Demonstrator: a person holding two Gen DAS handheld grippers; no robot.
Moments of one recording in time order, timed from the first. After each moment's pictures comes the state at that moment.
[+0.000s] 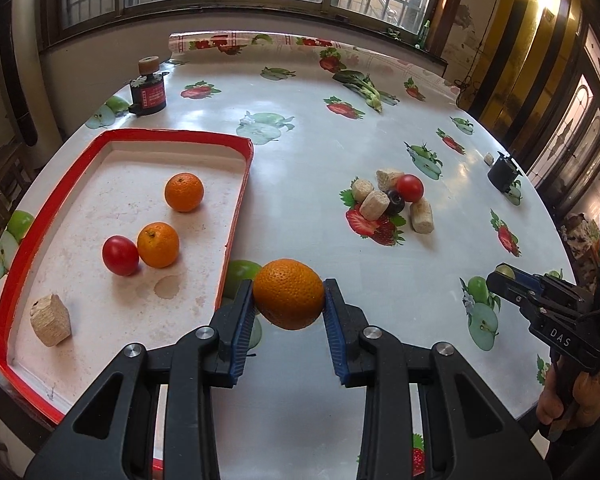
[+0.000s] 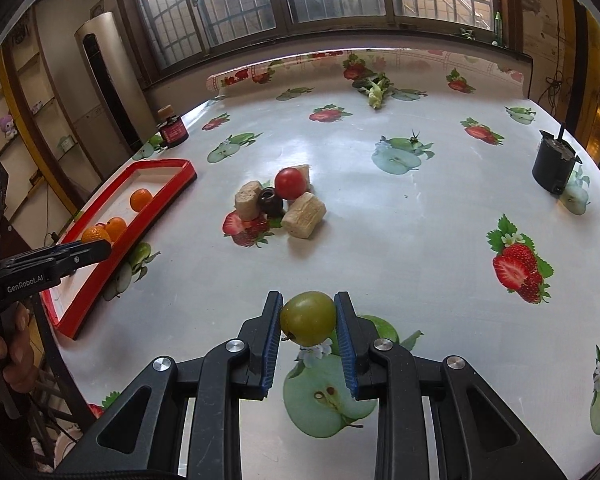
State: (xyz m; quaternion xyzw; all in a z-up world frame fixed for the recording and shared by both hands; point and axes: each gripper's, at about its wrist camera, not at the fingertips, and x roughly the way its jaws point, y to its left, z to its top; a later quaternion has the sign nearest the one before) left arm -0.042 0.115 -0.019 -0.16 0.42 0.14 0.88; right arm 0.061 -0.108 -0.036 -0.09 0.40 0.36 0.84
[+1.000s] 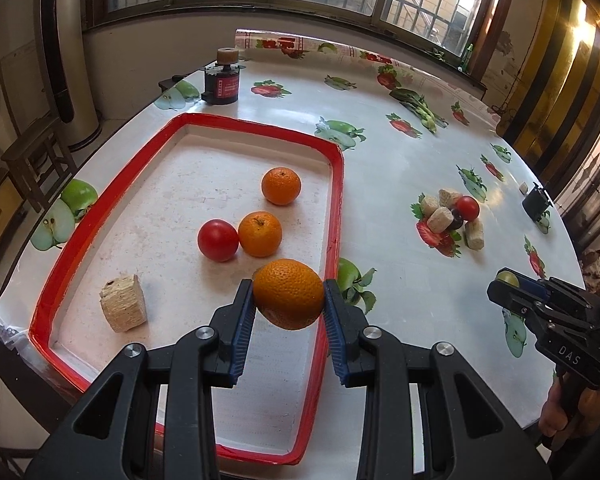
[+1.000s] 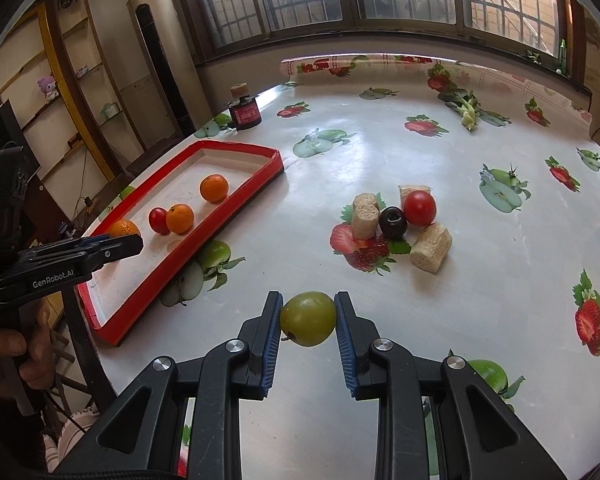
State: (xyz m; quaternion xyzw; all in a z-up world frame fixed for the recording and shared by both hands) left arm -0.082 0.168 -0.023 -0.19 0.40 0.20 0.87; right arm 0.032 -0.023 -0.031 -0.13 0.39 0.43 0.80
